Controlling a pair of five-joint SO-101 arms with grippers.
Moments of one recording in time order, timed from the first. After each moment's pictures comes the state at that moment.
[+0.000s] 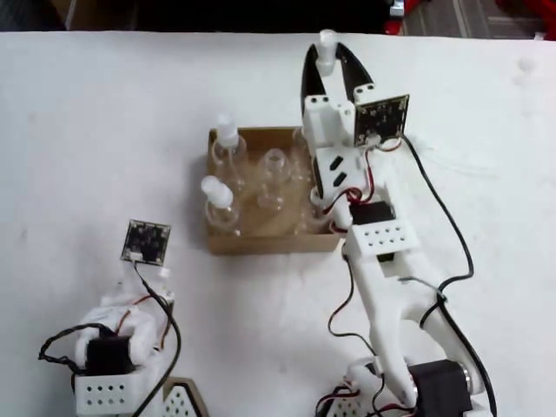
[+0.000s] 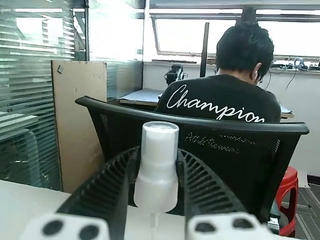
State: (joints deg) left arm -9.7 -104.4 97.1 75.1 -9.1; right arm -14.4 -20.3 44.7 -27.7 3.1
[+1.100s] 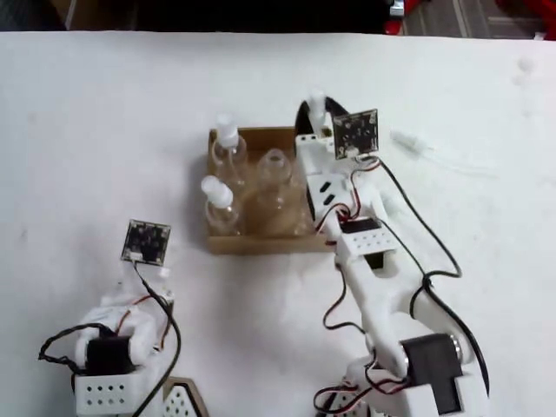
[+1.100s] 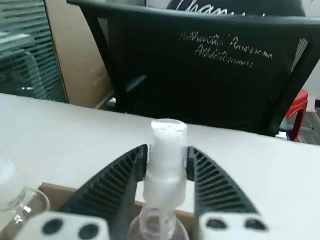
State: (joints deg) left arm -9.7 -104.4 97.1 75.1 -9.1; right arm -15.2 -11.5 52.8 -27.7 3.1
